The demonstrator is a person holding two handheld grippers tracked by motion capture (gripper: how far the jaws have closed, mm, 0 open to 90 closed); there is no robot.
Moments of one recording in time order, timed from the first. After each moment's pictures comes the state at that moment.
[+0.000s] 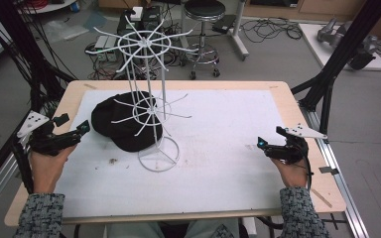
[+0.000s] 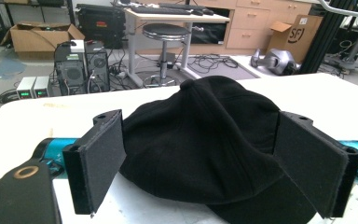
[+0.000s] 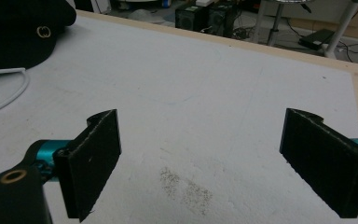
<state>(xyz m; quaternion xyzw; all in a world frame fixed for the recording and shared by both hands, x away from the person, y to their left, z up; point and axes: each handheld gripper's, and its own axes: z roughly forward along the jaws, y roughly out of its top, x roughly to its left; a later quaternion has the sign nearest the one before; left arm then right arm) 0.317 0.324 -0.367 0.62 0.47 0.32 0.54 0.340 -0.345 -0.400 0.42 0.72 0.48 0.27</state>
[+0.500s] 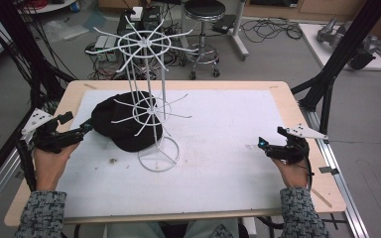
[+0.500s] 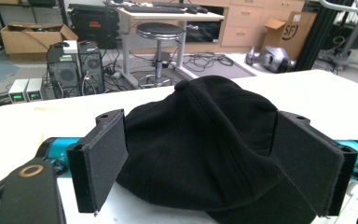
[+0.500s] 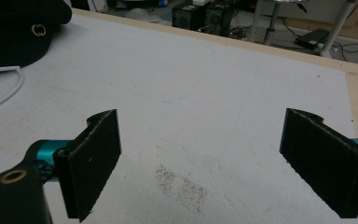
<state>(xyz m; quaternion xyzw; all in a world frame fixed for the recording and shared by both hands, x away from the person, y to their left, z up) 0.329 0.318 -0.368 0.63 0.45 0.32 0.54 0.339 -0.347 -0.400 0.43 0.72 0.47 0.27</state>
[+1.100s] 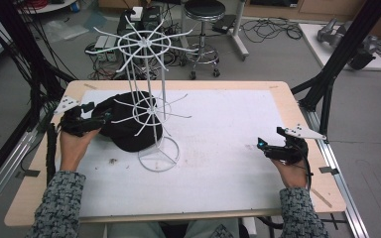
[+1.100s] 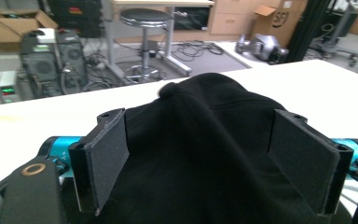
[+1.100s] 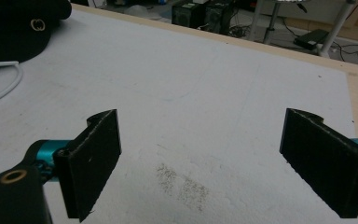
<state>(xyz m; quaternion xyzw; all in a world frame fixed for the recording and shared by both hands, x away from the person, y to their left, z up) 0.395 0.285 -0.387 0.65 0.45 0.28 0.54 0.338 -0.344 -0.401 0.42 0.73 0.47 0.28</state>
